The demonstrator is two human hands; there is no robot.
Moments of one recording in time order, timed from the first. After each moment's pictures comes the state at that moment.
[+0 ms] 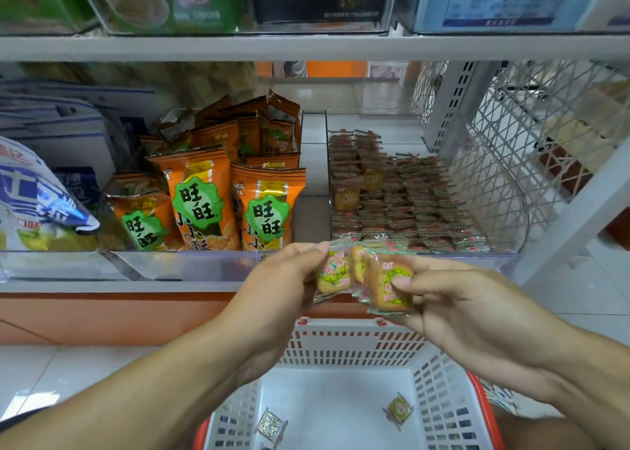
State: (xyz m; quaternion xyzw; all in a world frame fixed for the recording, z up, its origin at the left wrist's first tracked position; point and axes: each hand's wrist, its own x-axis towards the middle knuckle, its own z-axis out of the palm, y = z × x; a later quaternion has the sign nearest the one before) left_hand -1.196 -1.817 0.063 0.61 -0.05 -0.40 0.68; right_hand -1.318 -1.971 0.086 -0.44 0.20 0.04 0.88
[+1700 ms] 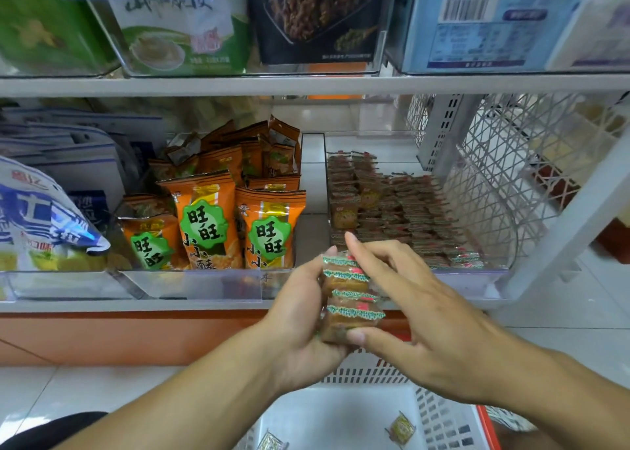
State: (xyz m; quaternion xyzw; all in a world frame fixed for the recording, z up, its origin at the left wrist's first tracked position) left_hand -1.203 -1.835 0.069 0.41 0.06 -0.56 0.72; right_hand -1.316 -1.970 0.083 -0.96 -0.04 -0.08 0.28
